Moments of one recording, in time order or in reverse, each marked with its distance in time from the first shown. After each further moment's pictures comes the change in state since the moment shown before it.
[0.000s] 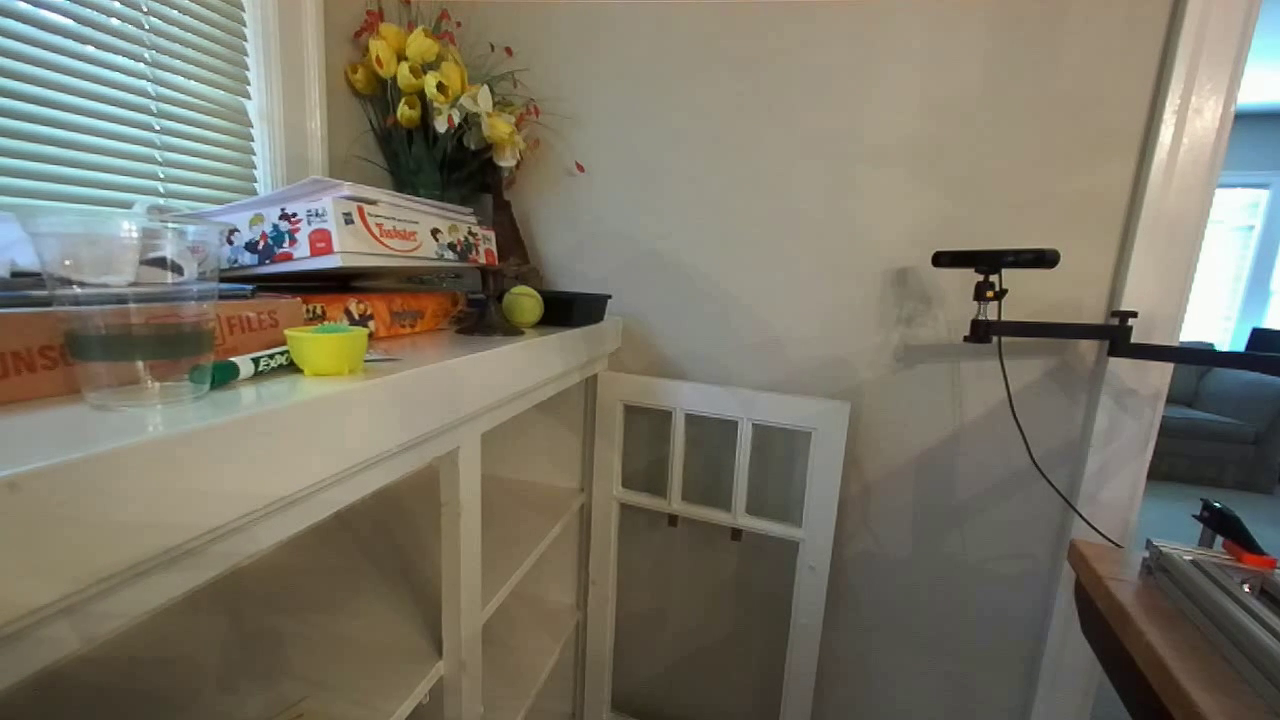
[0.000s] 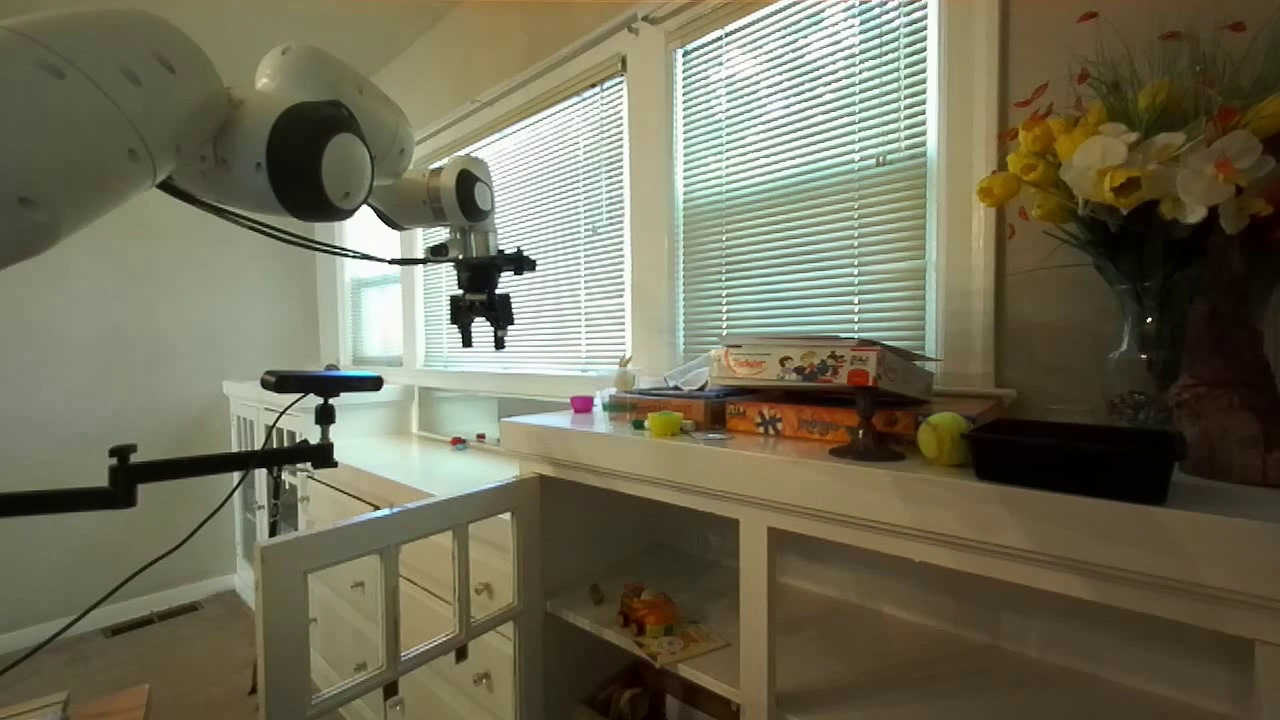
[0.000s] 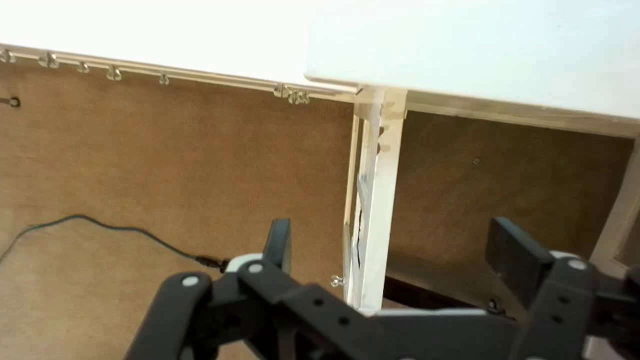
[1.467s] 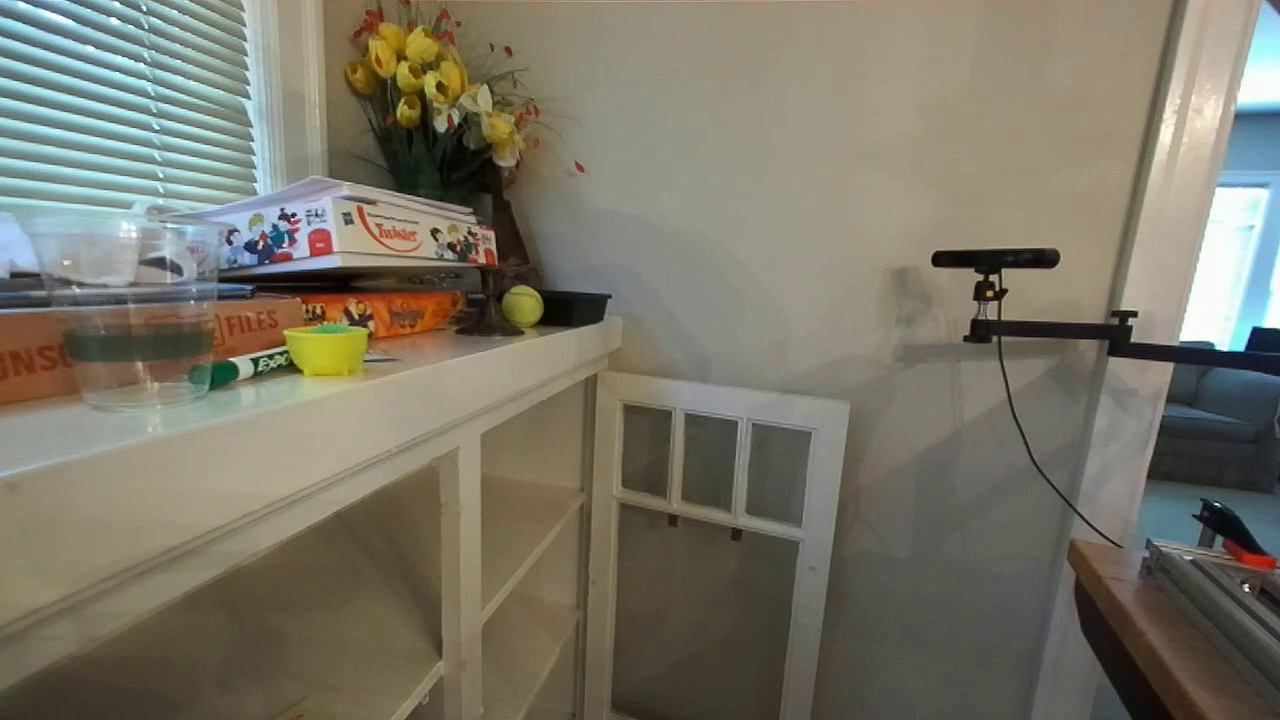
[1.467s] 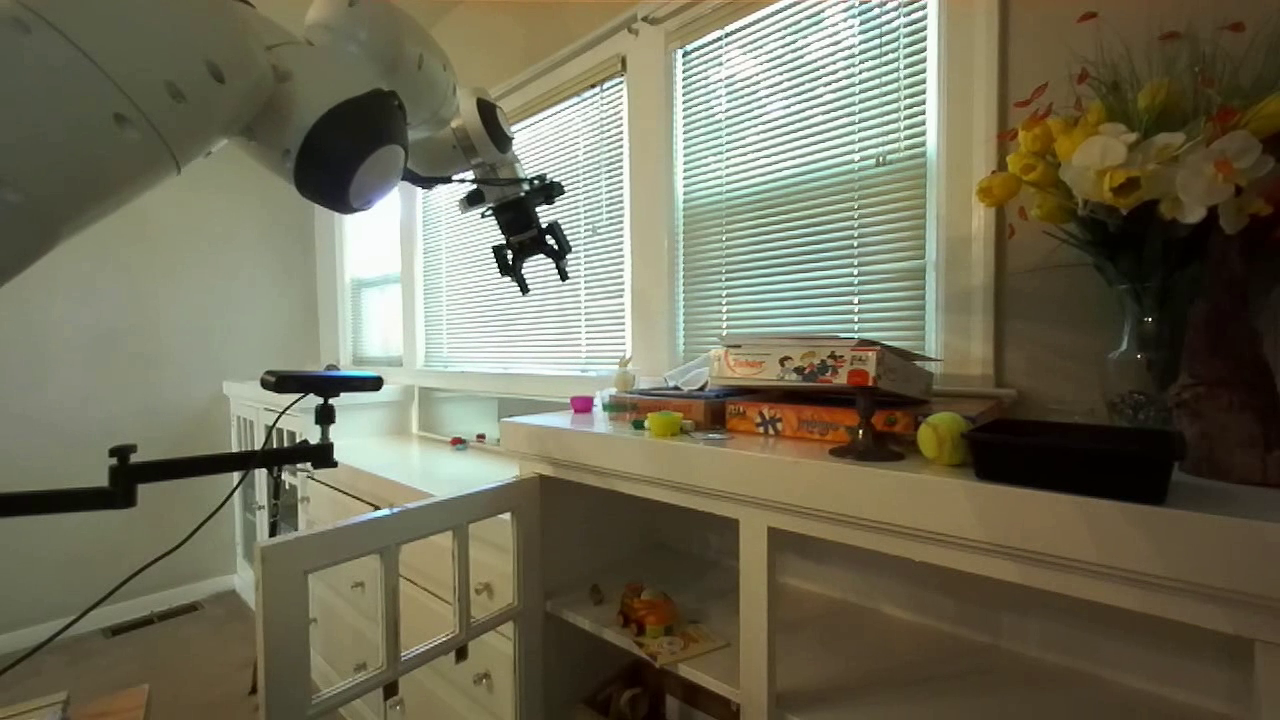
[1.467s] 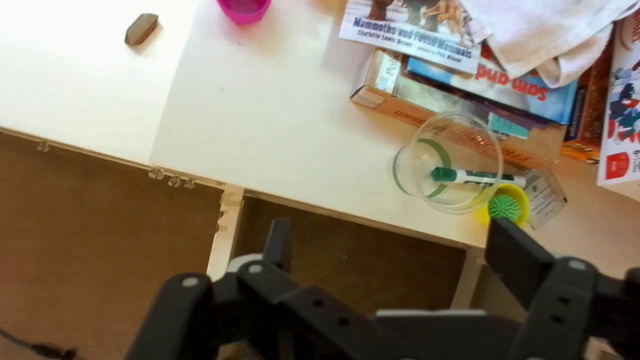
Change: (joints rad) arm -0.432 -0.005 0.722 -0.067 -0.760 -0.065 -0.080
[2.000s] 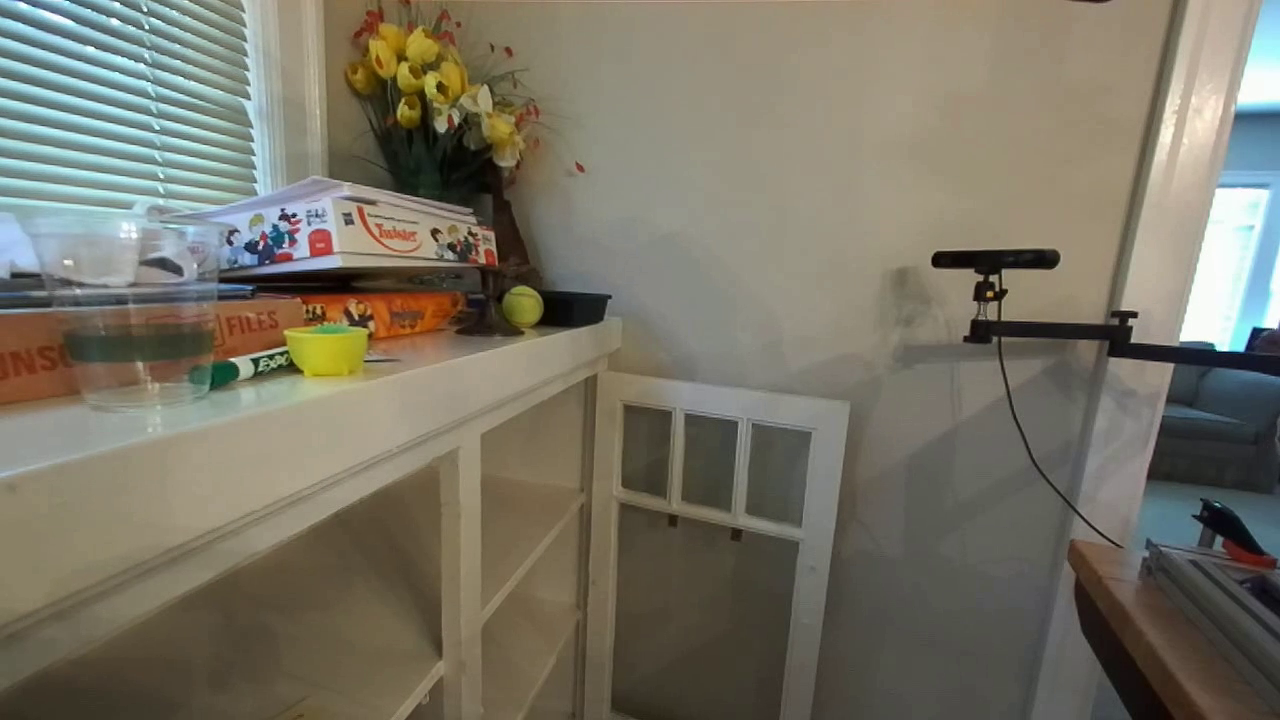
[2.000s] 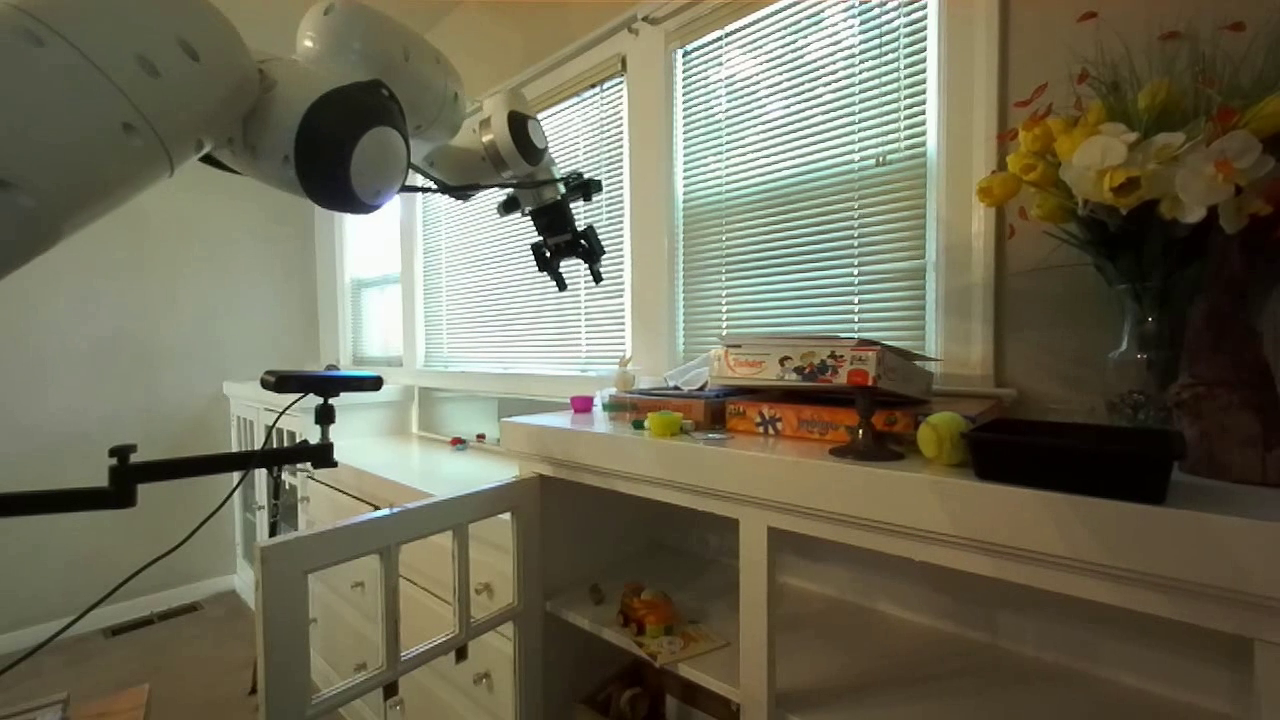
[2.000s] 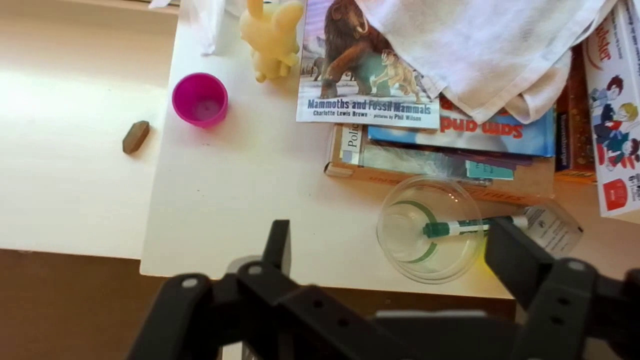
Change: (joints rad) arm 0.147 -0.013 -0.442 0.138 0.329 0.210 0.023
